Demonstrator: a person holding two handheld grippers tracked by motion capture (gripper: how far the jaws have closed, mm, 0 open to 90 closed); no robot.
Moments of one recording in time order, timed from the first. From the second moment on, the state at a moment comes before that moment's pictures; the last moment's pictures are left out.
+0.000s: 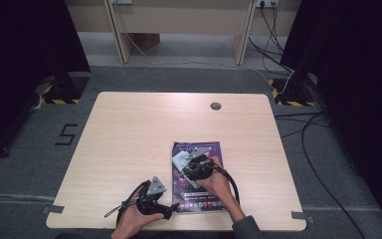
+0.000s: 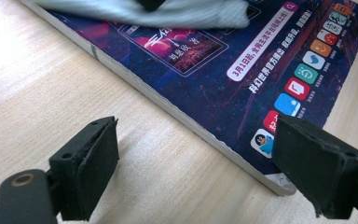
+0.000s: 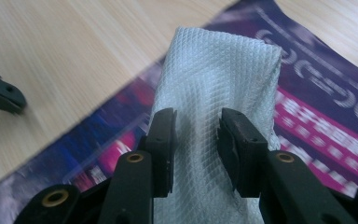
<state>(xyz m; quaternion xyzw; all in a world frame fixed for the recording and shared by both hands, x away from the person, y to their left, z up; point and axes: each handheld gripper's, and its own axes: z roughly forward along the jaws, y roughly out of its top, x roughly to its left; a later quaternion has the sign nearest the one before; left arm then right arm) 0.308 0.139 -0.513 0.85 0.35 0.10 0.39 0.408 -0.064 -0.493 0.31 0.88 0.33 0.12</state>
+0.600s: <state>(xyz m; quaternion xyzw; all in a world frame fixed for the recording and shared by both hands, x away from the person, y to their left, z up) 0.309 0.140 -0.513 0.85 0.35 0.10 0.38 0.412 -0.128 -0.490 0.39 0.85 0.33 0.13</state>
